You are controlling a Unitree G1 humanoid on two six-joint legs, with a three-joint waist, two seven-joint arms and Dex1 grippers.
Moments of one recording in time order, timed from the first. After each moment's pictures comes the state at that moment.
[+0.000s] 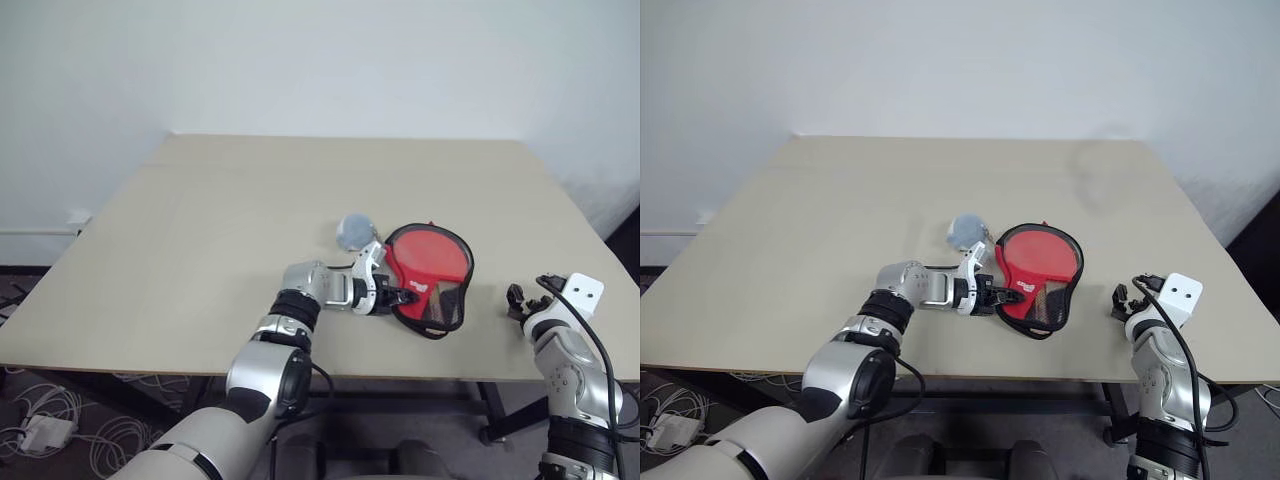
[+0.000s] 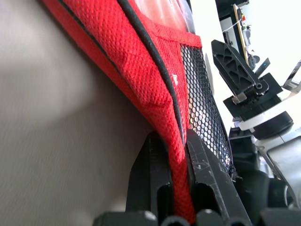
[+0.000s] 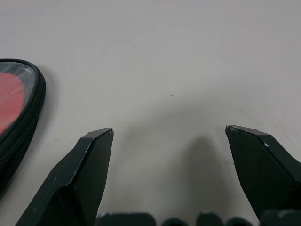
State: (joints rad) left arm -0.94 -0.09 0.14 0.91 -0.36 1.09 -0.66; right arm -0.13 -0.21 -0.44 -0.05 0.31 0.59 -0.03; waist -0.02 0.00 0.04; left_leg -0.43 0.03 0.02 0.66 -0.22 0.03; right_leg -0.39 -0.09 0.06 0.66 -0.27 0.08
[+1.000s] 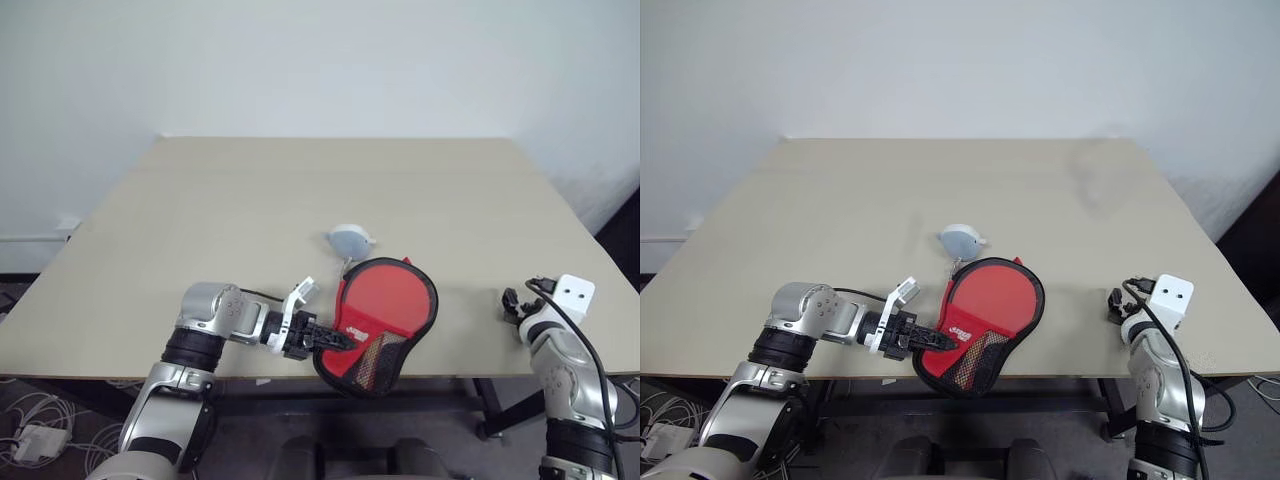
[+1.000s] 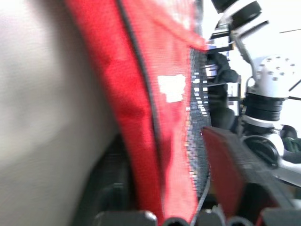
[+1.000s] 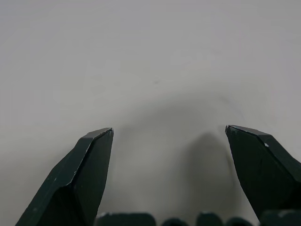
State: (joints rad) left arm -0.58 0.40 -0.13 0.28 -0.67 1.55 -0.96; right arm -0.12 -0.22 -0.39 -0.05 0.27 0.59 -0.03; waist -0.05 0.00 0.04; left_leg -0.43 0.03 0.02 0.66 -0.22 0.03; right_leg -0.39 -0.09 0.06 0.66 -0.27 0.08
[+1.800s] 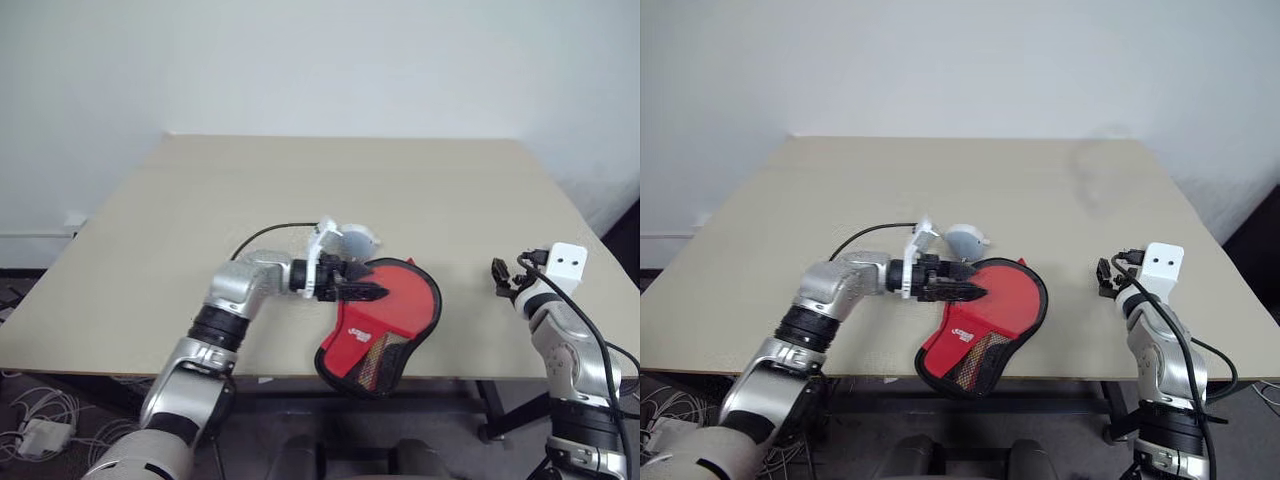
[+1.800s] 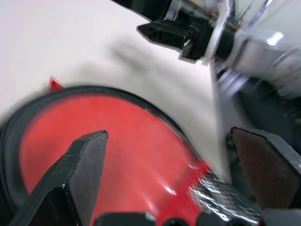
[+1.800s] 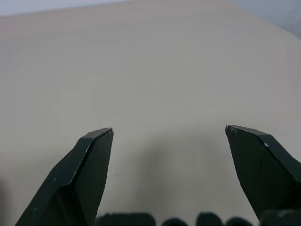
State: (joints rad) left arm -0.68 0.29 -0.33 0.35 -0.33 0.57 -1.08; right arm -0.22 -0.30 -0.32 -0.08 0.27 0.59 0.08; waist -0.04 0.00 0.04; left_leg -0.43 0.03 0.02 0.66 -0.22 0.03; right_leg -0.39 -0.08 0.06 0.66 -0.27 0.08
